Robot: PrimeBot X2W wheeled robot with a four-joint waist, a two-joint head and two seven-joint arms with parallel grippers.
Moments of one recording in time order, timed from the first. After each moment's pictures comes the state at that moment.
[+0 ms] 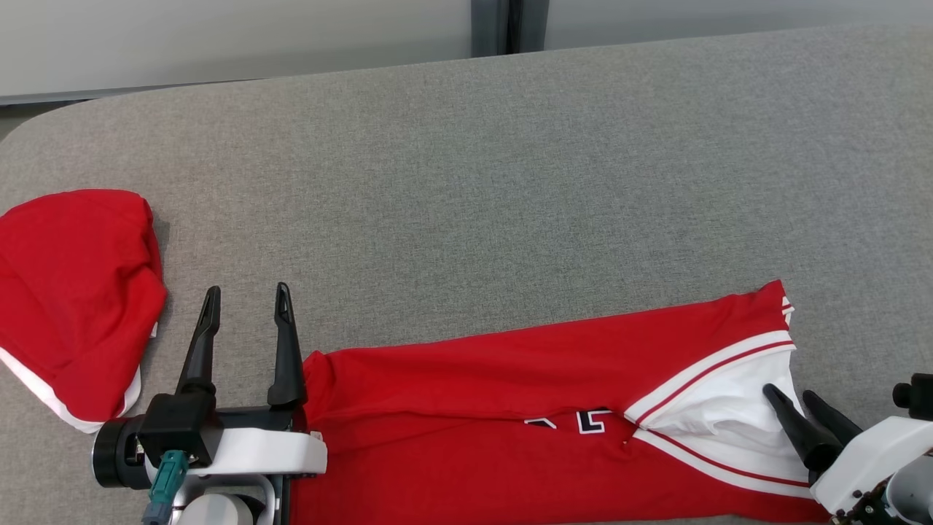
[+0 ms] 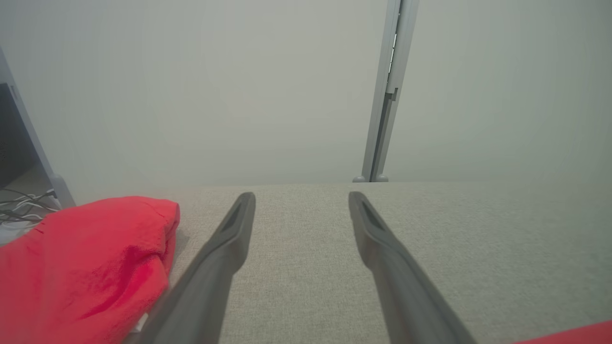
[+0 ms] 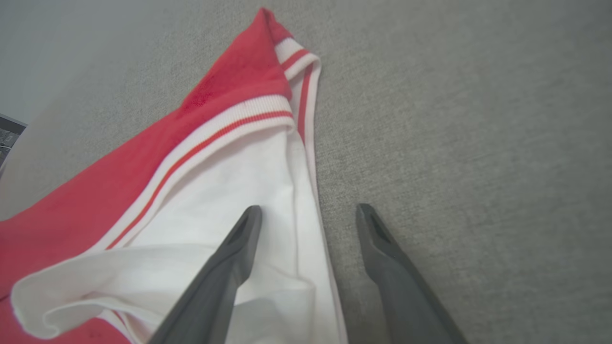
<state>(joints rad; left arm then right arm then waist) -0.07 0.05 -0.12 0.04 -0.17 0.15 -0.26 -0.16 -0.46 0.36 0.43 1.01 0.13 0.06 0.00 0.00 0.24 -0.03</state>
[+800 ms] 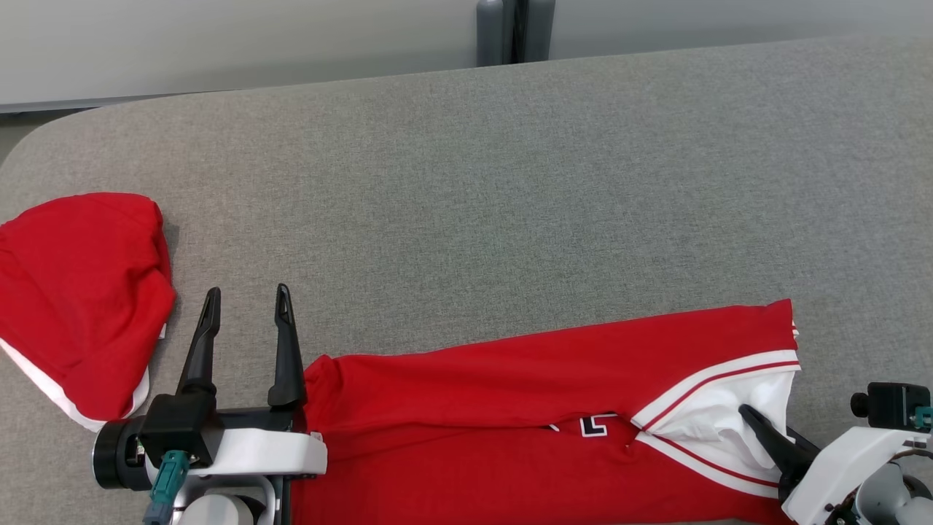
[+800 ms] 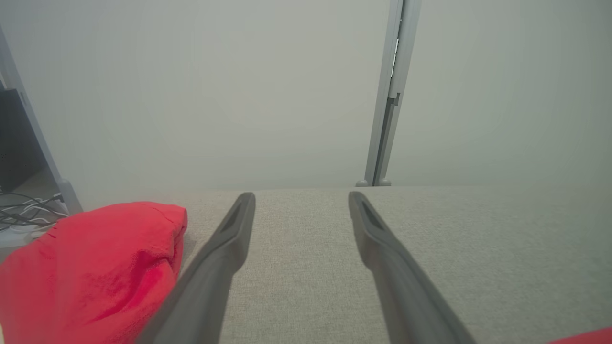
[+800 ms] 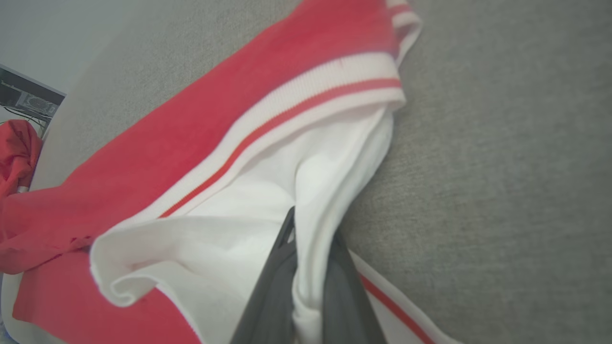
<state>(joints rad) -0.07 0.05 -0.13 0.04 -0.16 0.16 -0.26 -0.22 -0.52 0.58 0.44 1.16 0.13 0.02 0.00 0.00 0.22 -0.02</state>
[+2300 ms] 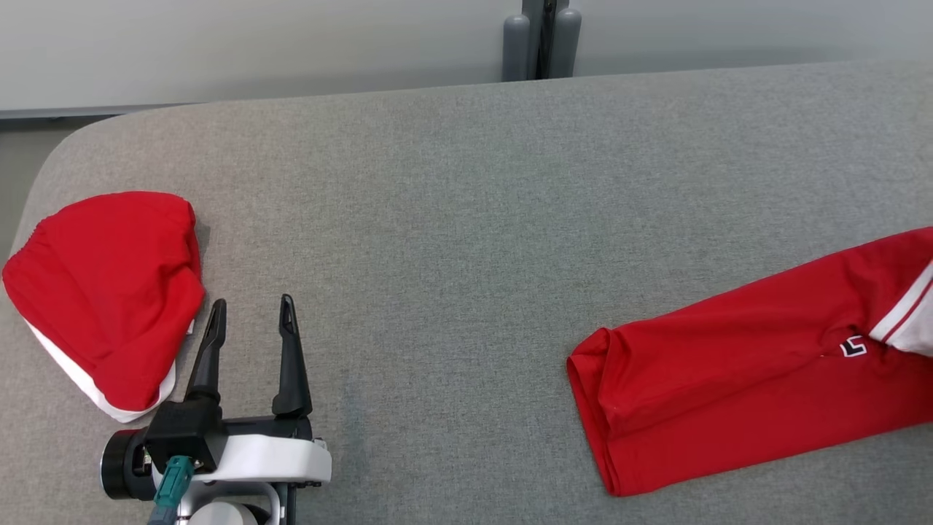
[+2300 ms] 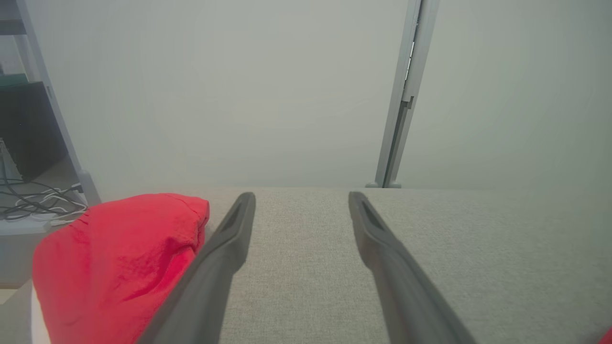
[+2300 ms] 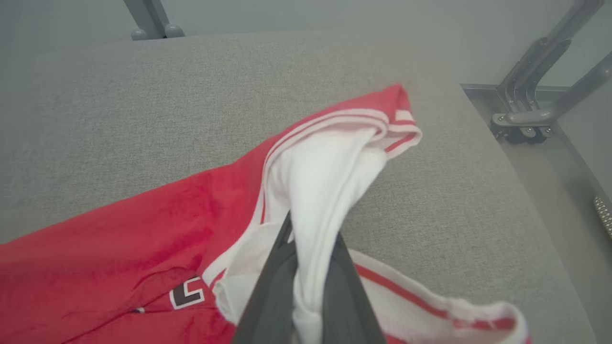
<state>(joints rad) -0.06 0.05 -0.14 0.06 -0.19 0.17 -0.26 -0.59 -0.79 0.65 0.81 1.02 0.13 0.01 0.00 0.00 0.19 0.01</state>
